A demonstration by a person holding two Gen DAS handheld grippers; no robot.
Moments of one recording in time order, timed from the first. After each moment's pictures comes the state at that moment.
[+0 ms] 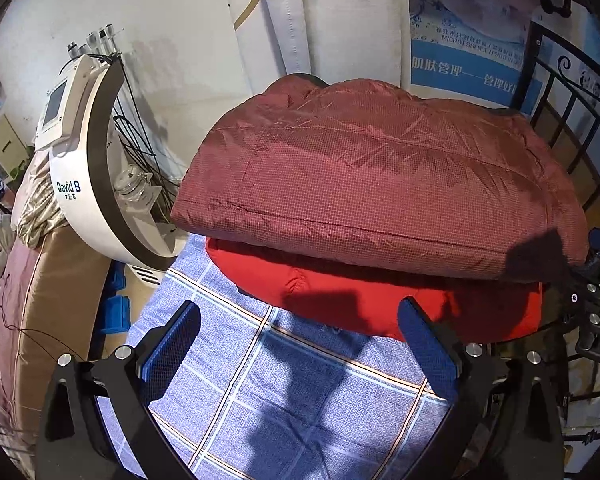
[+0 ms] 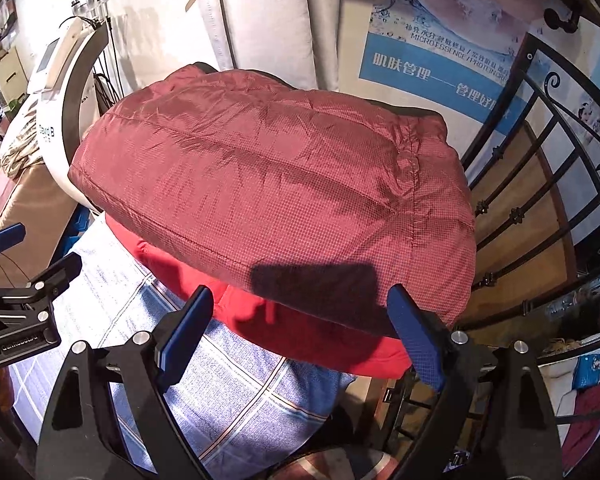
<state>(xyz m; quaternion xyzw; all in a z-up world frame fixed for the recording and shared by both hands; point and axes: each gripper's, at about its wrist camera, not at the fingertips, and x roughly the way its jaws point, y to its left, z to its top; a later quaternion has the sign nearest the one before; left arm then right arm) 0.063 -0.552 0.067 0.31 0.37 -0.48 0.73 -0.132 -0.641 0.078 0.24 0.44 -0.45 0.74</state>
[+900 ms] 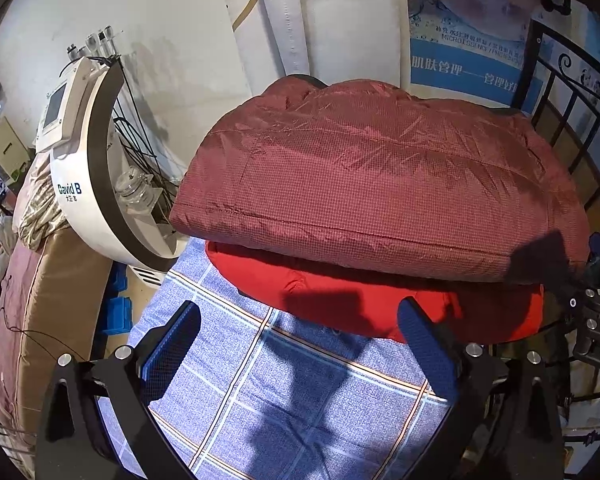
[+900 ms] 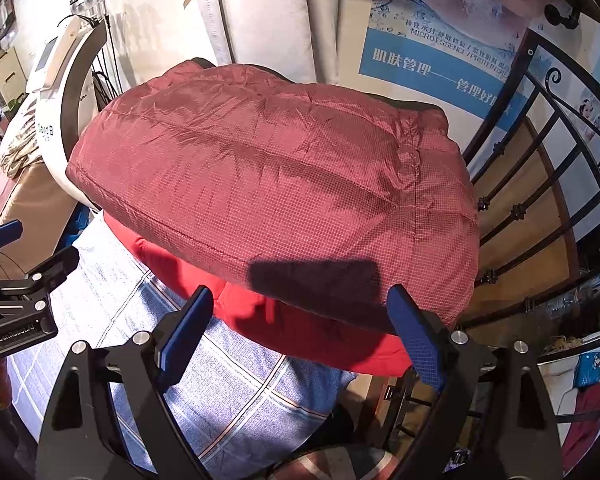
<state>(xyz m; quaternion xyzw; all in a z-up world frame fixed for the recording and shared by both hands) 0.060 -0.556 0.068 0.32 0.36 -0.47 0.74 -0.133 -0.642 0.072 0.24 0.44 -0.45 0.74</state>
